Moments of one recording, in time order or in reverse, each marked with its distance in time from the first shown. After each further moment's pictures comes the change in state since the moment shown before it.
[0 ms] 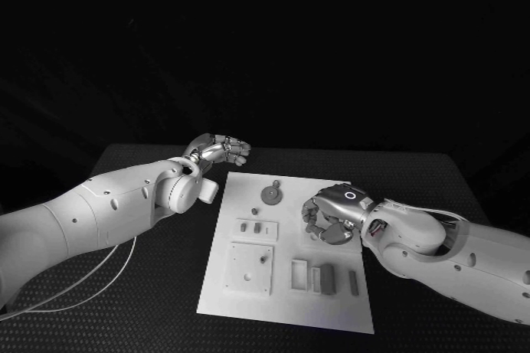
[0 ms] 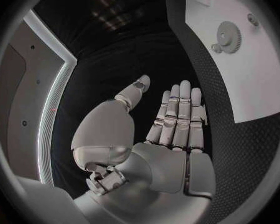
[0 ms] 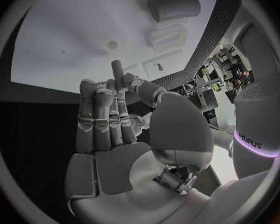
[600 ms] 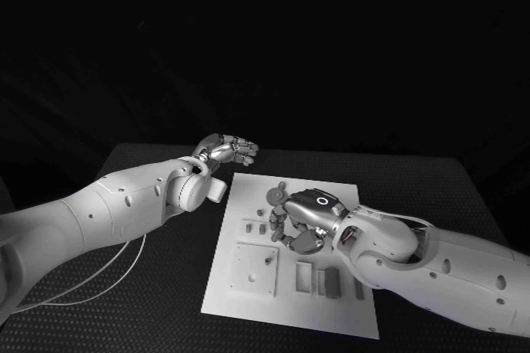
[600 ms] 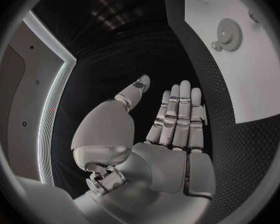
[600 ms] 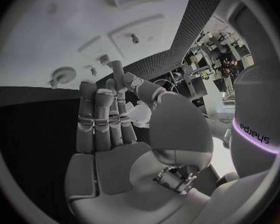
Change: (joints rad) left arm 0.000 0.027 0.000 -0.035 0.003 0.000 0.001; left_hand 0.000 0.000 0.000 0.000 0.000 0.000 0.000 0.000 -0.001 0.000 0.000 0.000 -0.001 0.000 0.000 -0.004 0.002 0.000 0.000 0.000 0.000 0.001; right arm -0.007 0.134 -0.001 0.036 0.076 -0.027 0.015; right_hand 0.000 0.000 -0.001 -0.001 0.004 -0.001 0.001 0.003 0.007 0.000 0.000 -0.001 0.001 0.000 0.000 0.002 -0.001 -0.002 -0.004 -0.003 0.006 0.000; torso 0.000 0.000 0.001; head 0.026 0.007
